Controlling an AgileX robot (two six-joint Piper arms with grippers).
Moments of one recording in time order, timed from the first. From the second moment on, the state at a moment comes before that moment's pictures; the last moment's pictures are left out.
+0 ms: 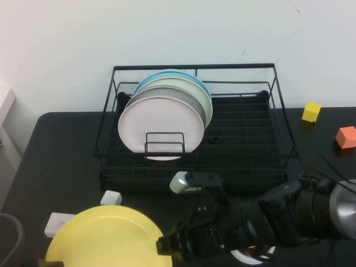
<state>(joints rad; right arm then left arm) 0.76 1.91 -0.93 1.75 0.46 -1.22 -0.11 0.66 -0.39 -0.37 0.71 -0.14</state>
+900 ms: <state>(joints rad) 0.77 1.87 -0.92 1.74 0.58 -1.29 -0.11 0.66 -0.39 -0.34 0.69 -0.18</state>
